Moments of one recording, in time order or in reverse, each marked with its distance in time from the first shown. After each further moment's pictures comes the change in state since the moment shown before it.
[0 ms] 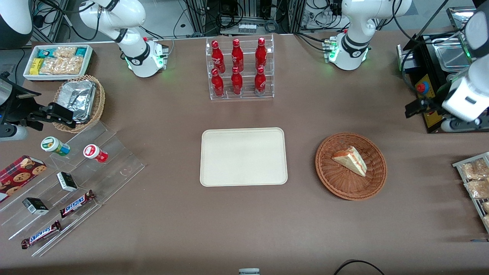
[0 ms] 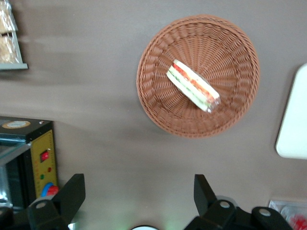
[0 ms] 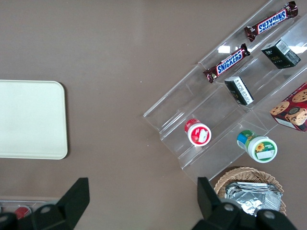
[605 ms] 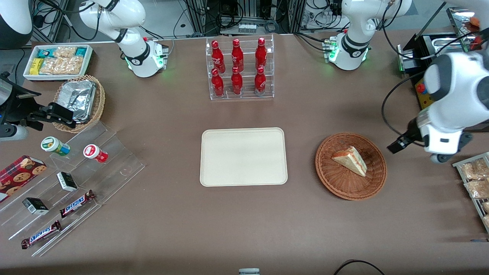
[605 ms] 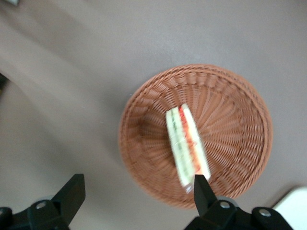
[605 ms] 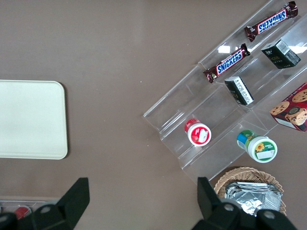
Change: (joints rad) arm -0.030 0.091 -0.013 -0.218 -0.009 0.398 -0.650
